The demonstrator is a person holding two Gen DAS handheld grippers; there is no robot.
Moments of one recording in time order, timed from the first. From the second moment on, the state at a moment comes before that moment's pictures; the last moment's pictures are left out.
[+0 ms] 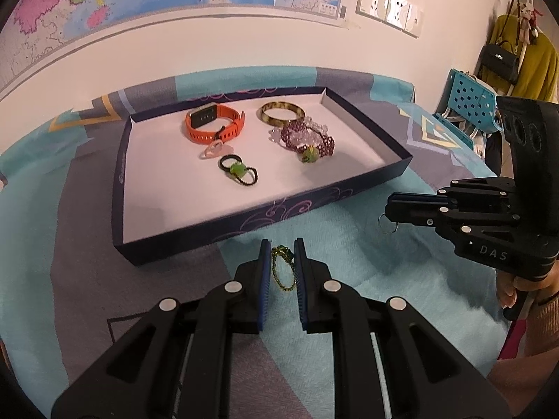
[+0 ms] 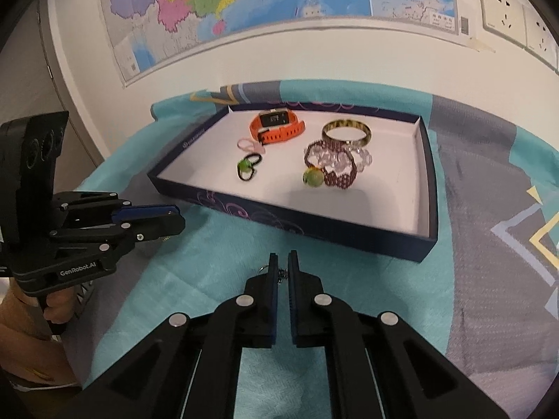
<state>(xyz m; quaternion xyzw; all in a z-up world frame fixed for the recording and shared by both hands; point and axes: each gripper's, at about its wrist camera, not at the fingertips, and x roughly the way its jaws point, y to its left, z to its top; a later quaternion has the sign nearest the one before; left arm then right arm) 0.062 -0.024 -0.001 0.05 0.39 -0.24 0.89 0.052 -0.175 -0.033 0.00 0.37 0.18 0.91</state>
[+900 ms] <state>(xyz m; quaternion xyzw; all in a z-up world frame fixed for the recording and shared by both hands) 0.065 -0.024 0.023 0.04 0.37 -0.24 0.90 0.060 -0.178 -0.007 0.01 0.34 0.19 0.92</state>
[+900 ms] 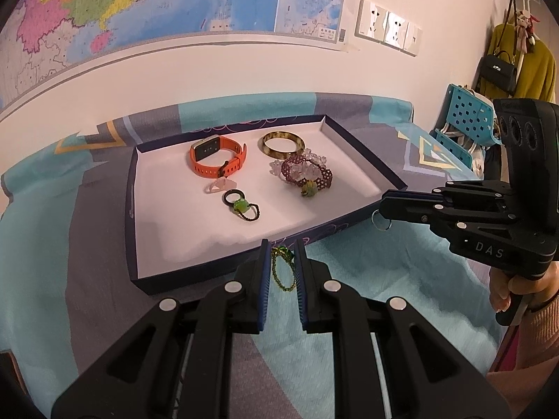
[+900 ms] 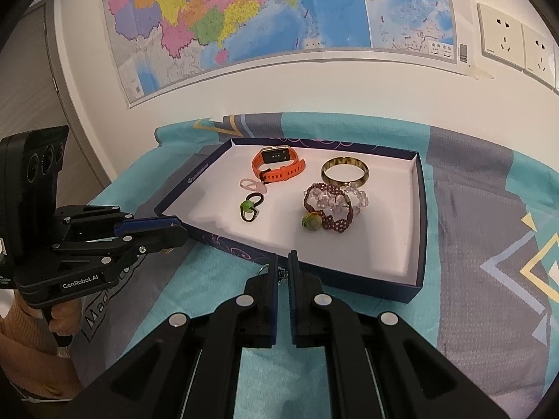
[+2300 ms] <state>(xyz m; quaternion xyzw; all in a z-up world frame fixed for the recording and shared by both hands) 0.139 -0.035 -0.017 0.03 0.42 -0.20 0.89 0.148 -0.176 -0.040 0.02 0.40 0.15 0.90</state>
